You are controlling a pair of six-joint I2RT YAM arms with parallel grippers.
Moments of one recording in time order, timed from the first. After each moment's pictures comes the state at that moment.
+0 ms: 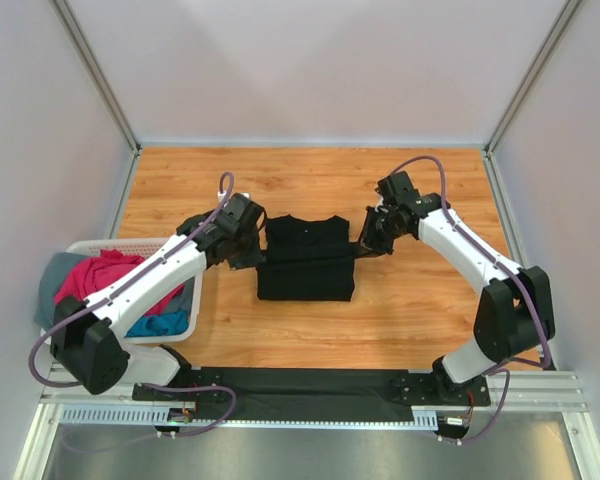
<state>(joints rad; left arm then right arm) -0.64 1.32 1.13 -0.84 -0.15 -0.75 0.38 1.53 1.22 -0.79 -0.33 0.67</state>
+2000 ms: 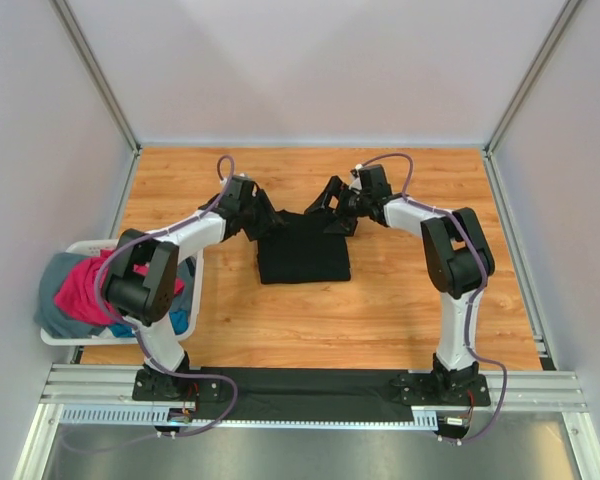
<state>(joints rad) -0.39 1.75 1.11 -0.16 0.12 -0.84 0.34 2.04 1.34 -0.04 -0.61 0.91</state>
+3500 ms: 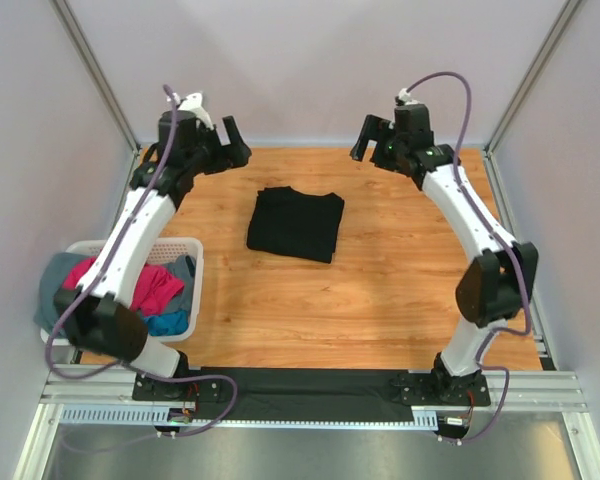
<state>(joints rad) -0.24 1.57 1.57 -0.48 0.08 -0.40 0.28 1.83 1.75 -0.53 -0.06 0.49</state>
